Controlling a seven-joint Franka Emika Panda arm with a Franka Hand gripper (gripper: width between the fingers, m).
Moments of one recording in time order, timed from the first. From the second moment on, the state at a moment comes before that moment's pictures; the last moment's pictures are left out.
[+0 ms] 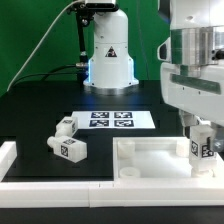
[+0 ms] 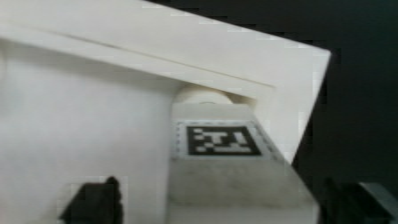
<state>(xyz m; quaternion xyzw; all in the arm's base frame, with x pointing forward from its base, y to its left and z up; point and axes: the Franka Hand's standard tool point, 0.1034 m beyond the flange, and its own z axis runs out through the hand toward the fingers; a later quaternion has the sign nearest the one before) 0.639 0.110 0.079 -0.86 0.51 -0.04 0.05</state>
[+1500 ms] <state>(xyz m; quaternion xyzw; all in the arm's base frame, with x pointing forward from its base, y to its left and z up) 0.642 0.102 0.081 -1.00 0.03 -0.04 0.00</state>
